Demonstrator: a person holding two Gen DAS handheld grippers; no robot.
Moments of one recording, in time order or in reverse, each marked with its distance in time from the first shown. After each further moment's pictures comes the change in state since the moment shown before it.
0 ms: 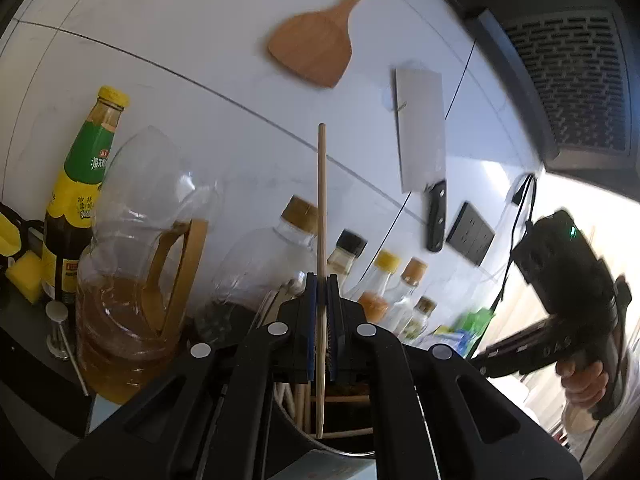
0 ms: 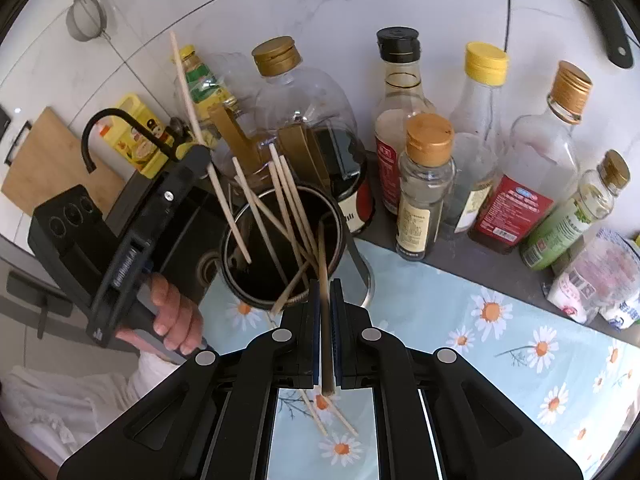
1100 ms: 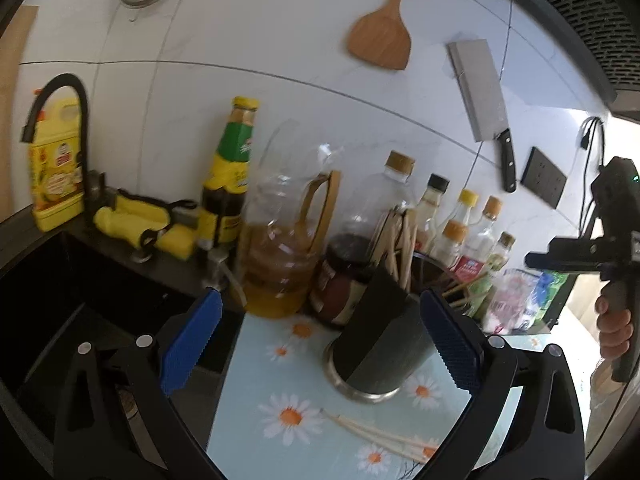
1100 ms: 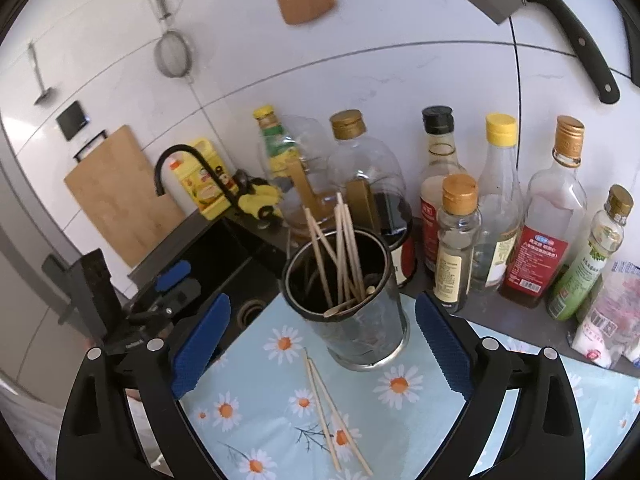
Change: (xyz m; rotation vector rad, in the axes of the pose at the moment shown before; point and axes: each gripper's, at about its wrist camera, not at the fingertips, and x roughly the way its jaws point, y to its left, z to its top) left arm -0.112 -0.013 -0.023 0.086 0.142 0.441; right arm -0.050 0.002 -0.046 -0.124 -0.320 0.190
